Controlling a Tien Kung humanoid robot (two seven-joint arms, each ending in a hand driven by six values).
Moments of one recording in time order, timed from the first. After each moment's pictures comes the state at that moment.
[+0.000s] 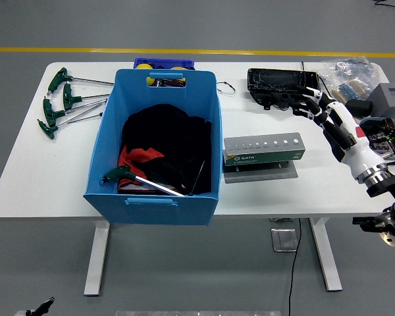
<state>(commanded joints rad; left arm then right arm) -0.17 0.09 -0.65 -0.18 0.56 0.24 0.02 0.24 -0.34 1.10 1.34 -1.01 -0.09 0.30</state>
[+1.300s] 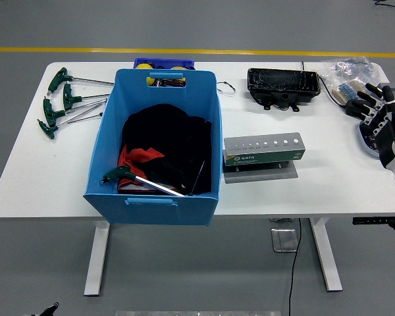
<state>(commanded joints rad) -0.16 0.09 -0.57 -0.18 0.50 0.22 0.02 0.11 -0.19 1.52 1.44 -1.00 -0.03 0.08</state>
